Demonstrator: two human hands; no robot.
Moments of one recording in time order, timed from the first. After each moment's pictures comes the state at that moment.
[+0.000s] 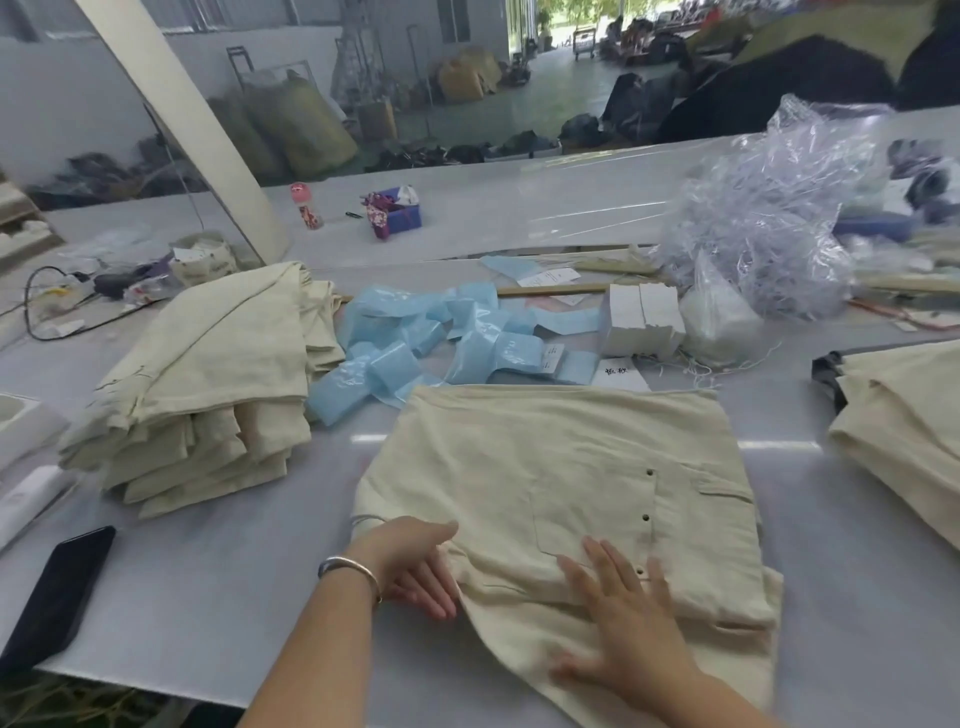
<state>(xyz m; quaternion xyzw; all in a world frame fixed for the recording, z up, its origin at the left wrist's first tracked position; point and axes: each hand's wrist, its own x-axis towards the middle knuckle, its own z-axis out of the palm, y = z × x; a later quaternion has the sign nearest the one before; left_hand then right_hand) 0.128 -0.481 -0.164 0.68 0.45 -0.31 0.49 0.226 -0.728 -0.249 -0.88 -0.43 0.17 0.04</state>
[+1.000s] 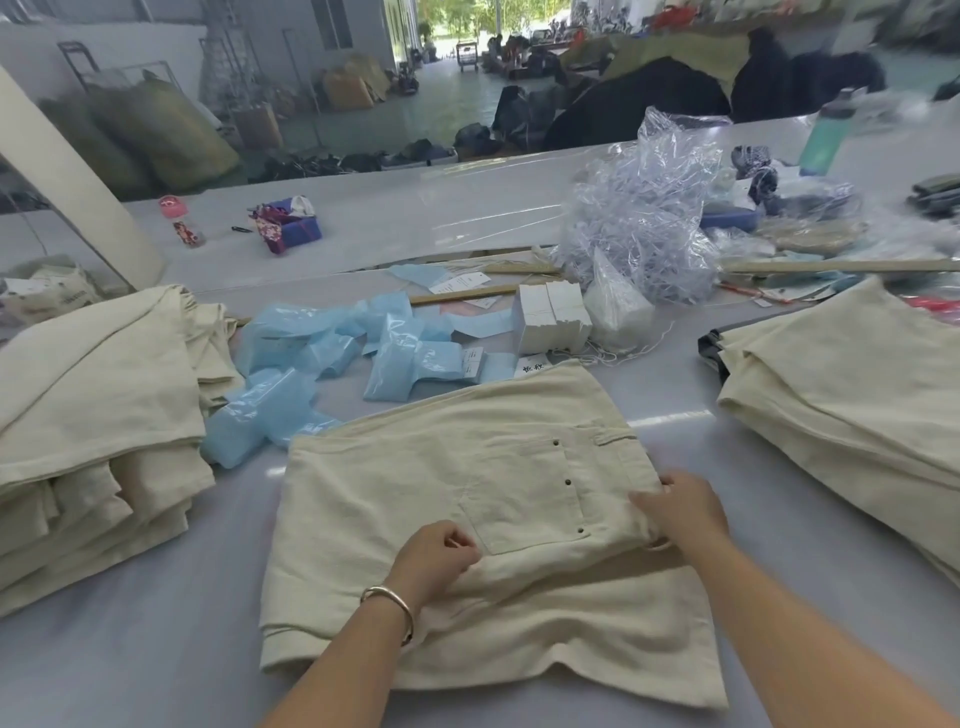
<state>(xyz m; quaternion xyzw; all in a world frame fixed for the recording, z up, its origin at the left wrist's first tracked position) 0.187 -0.526 -0.227 0.83 0.30 -0.09 0.47 0.345 -0.780 -0.223 -0.94 0.05 0.13 0.32</state>
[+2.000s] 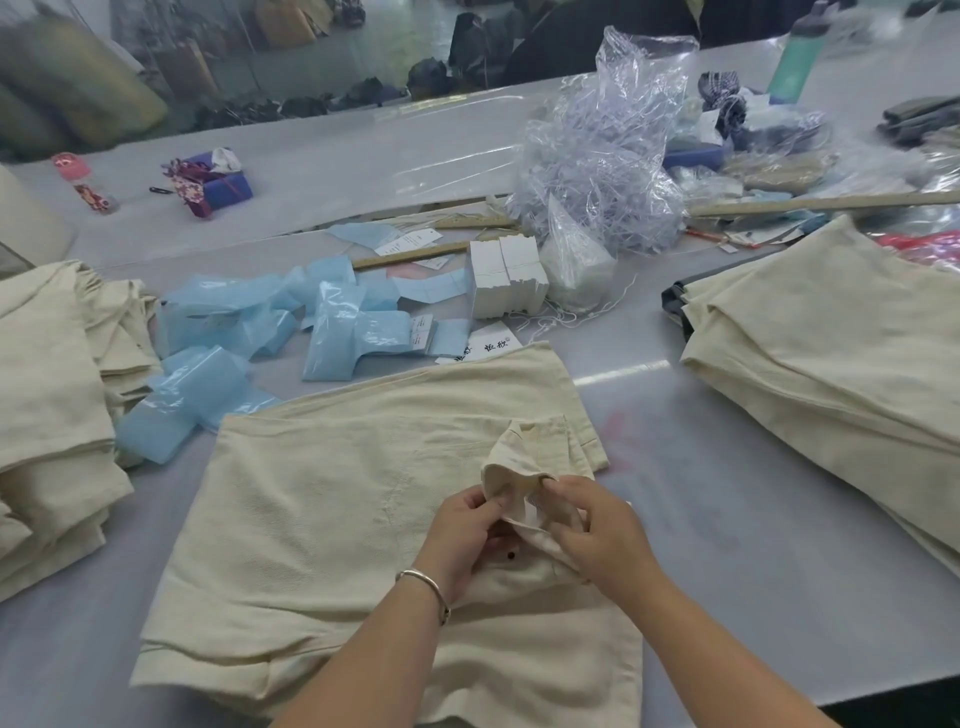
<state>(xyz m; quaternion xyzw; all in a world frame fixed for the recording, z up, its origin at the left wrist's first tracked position) 0.238 -0.604 -0.233 0.56 0.27 -0.08 0.78 0.284 -0.766 -0.235 -0.85 -0.18 0.09 0.48</state>
